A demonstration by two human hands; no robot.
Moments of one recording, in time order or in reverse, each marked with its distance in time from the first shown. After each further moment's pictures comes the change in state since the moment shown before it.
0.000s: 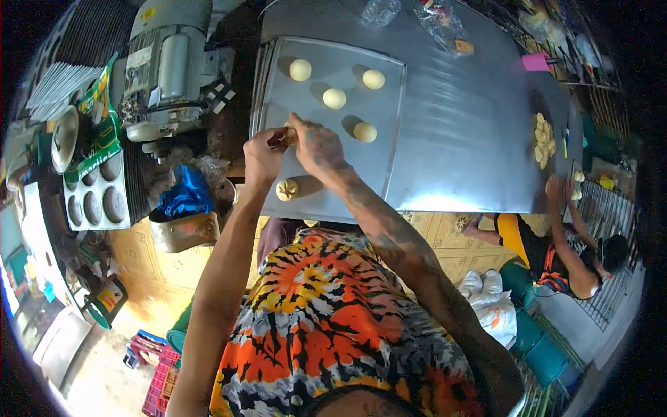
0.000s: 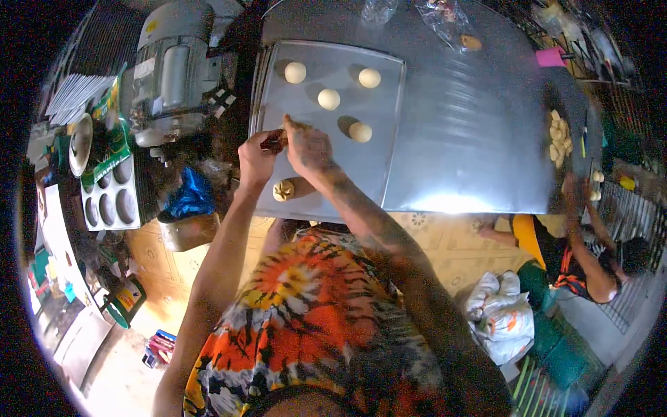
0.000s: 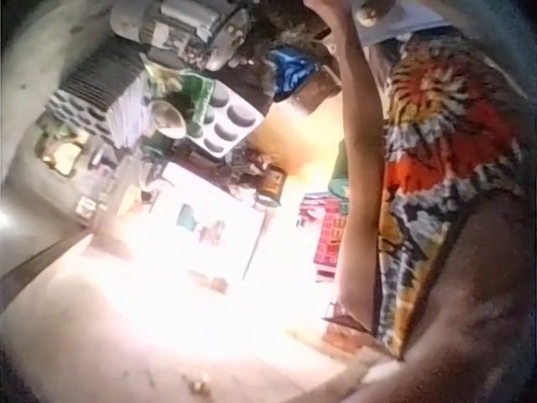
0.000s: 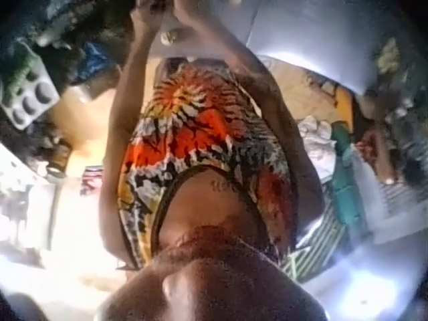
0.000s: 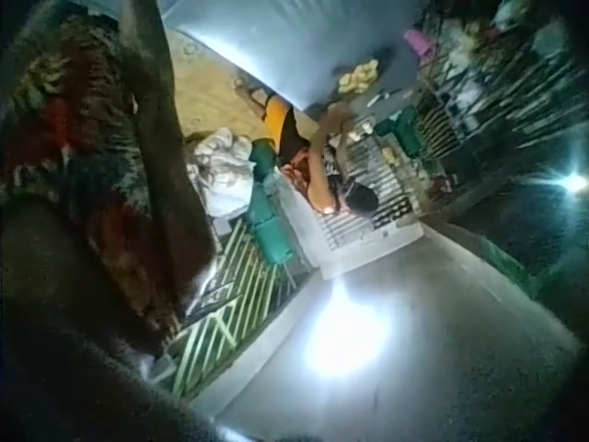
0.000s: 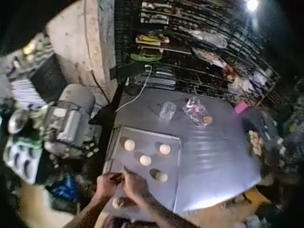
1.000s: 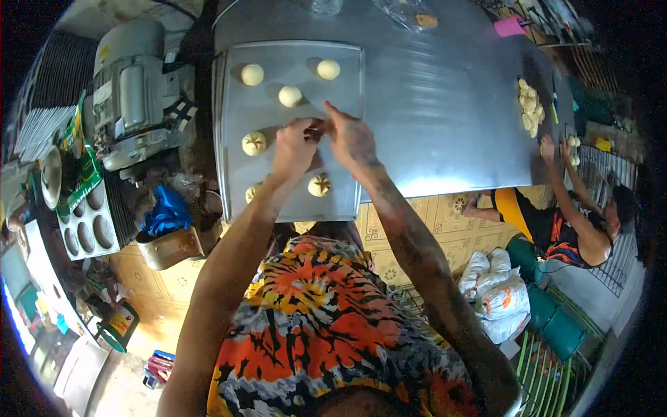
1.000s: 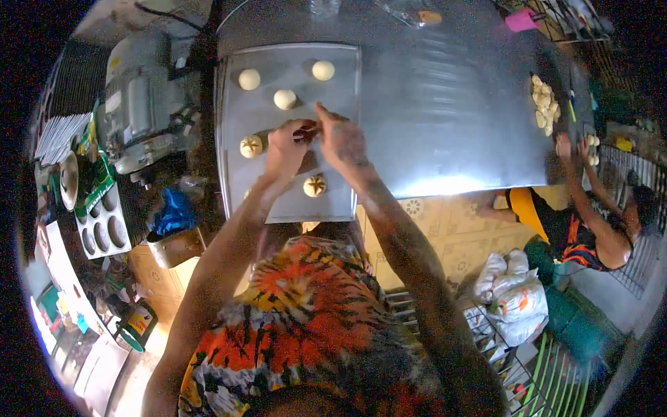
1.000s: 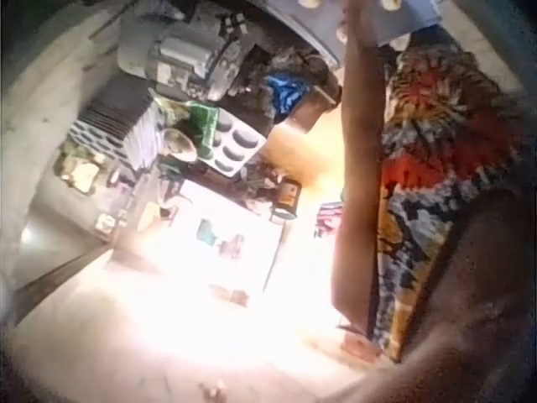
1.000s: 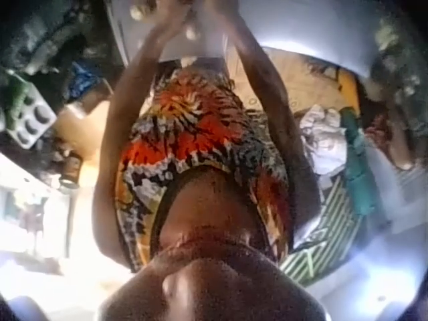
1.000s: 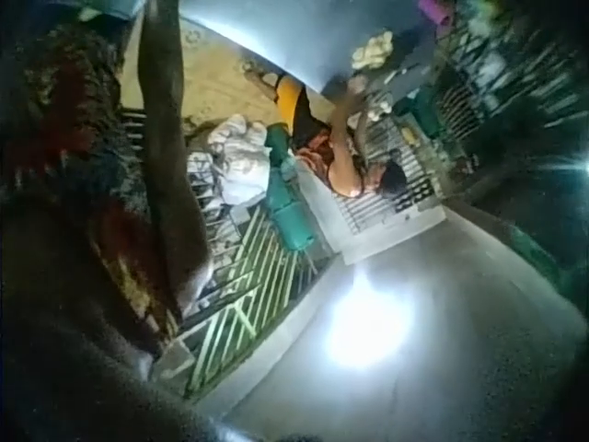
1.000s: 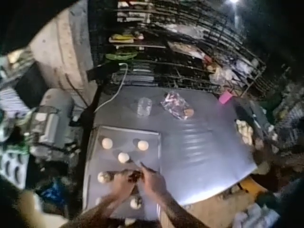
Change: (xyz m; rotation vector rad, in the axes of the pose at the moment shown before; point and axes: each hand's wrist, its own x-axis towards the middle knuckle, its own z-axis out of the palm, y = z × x) left_hand 0.003 0.052 0.116 -0.009 -0.207 0.122; right_hand -0.057 0.111 -0.061 -0.105 0.164 0.119
